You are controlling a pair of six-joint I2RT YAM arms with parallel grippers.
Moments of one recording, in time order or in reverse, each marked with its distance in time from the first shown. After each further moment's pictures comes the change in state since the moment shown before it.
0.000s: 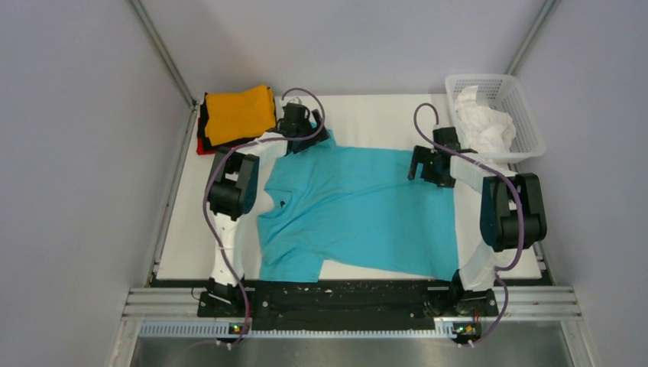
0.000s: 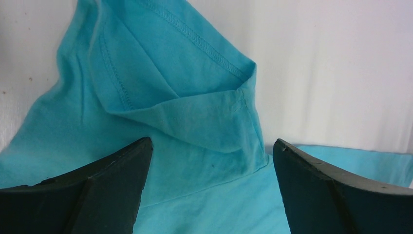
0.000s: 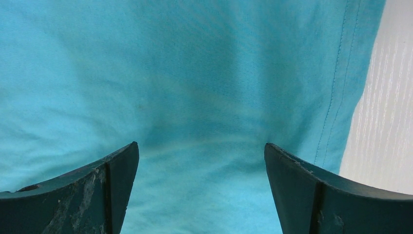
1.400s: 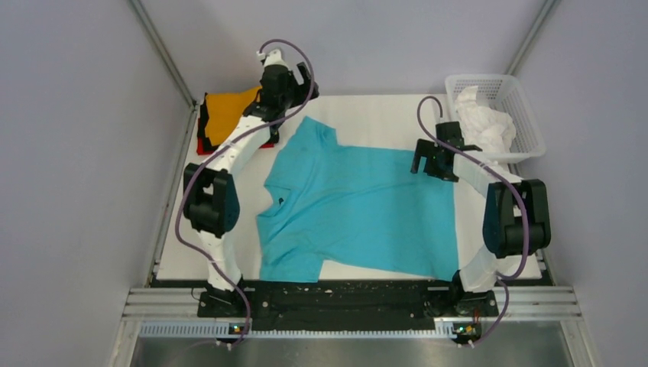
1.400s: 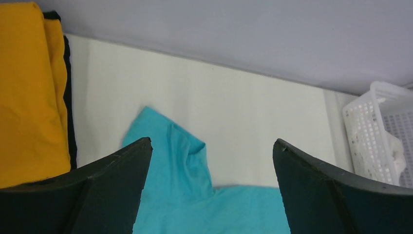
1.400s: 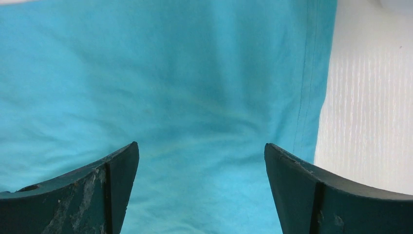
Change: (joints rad) left arm 0.015 -0.174 0.231 -0.021 -0.164 0.148; right arm 0.003 -0.053 0.023 -0.037 0.049 -0.008
